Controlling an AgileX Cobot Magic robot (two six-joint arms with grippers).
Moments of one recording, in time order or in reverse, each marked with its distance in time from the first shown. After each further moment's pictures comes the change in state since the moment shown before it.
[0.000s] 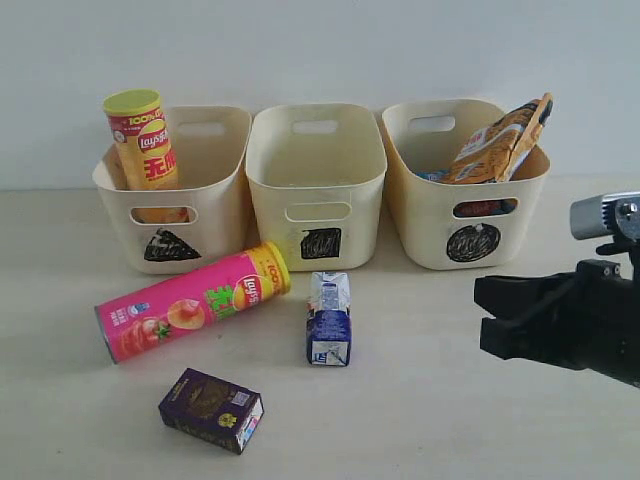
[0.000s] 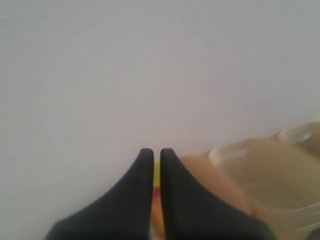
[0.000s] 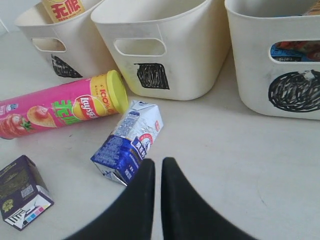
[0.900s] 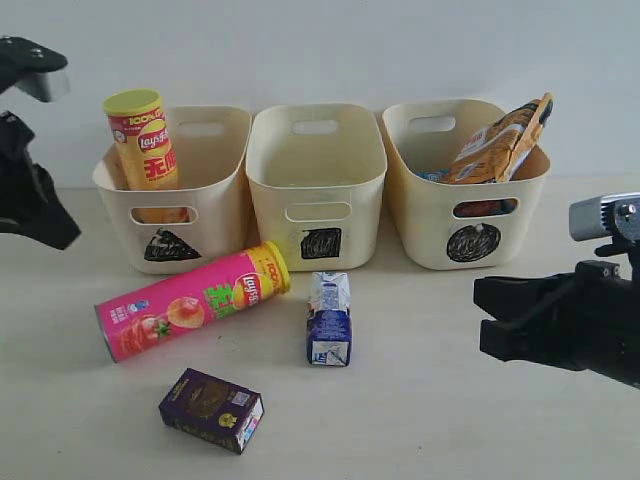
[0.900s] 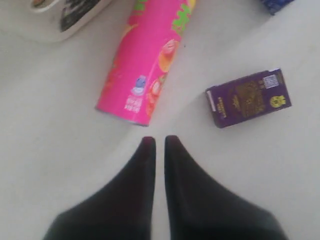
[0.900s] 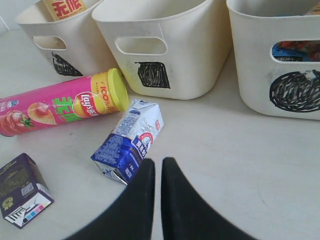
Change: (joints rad) left arm -0.169 0.603 -0.451 -1.681 1.205 1.907; right arm 0.000 0.000 0.000 -0.005 0.000 0.000
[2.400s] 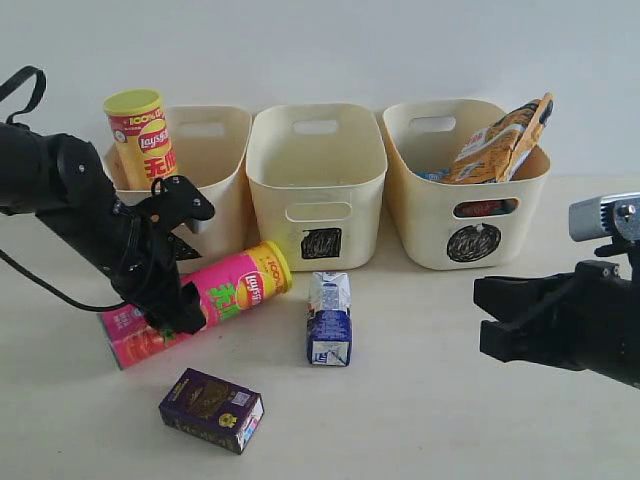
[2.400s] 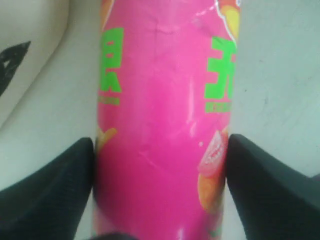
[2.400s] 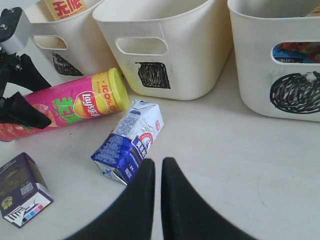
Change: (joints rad) left arm -0.094 0.504 -0.004 -0.048 -0.469 0.228; right arm 0.000 0.000 0.000 -0.002 0.000 -0.008
